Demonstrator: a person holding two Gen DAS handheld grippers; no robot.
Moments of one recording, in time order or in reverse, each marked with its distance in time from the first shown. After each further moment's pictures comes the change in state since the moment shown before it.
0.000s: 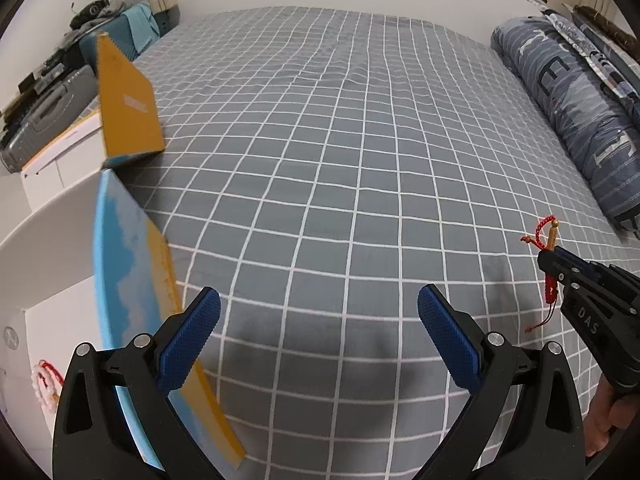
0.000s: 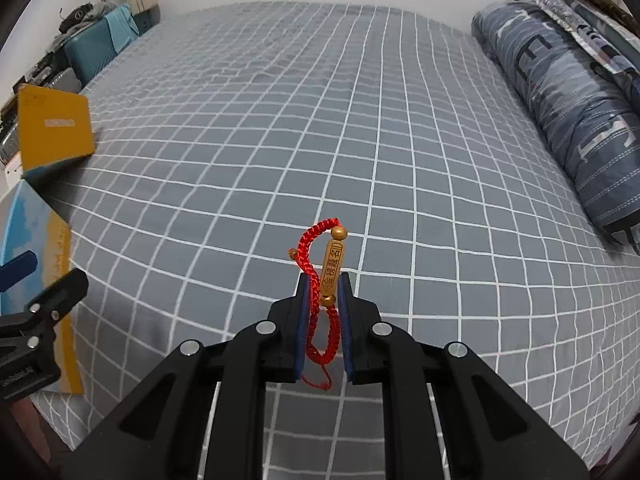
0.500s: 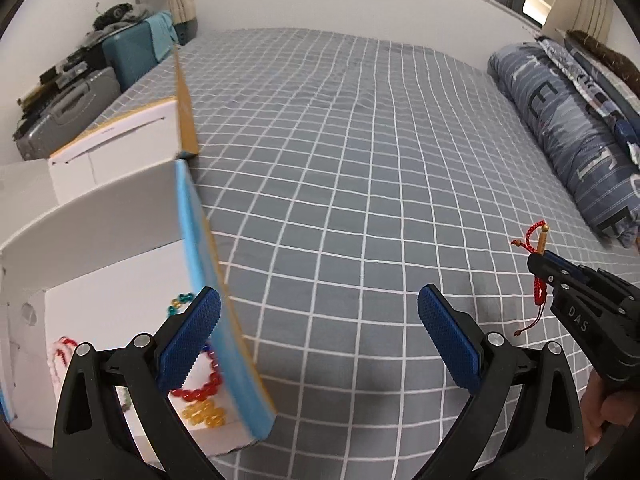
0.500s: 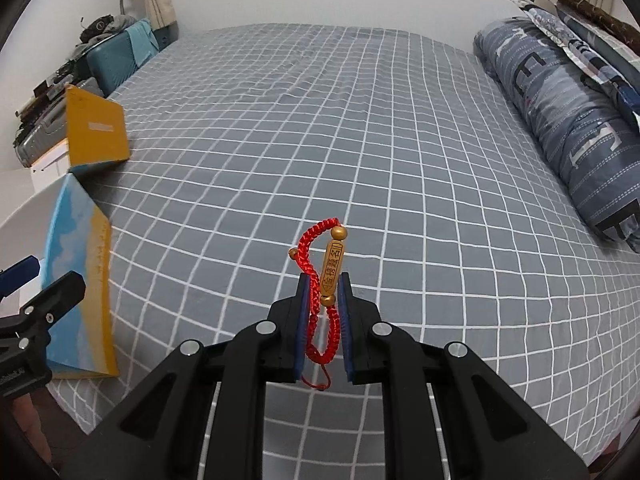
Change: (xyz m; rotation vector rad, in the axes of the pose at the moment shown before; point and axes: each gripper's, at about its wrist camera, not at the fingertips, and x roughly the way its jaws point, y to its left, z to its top) left arm -0.065 0.035 -0.025 -0.043 -0.076 -0.018; right arm -0.055 0.028 -0.017 -0.002 -0.064 0.040
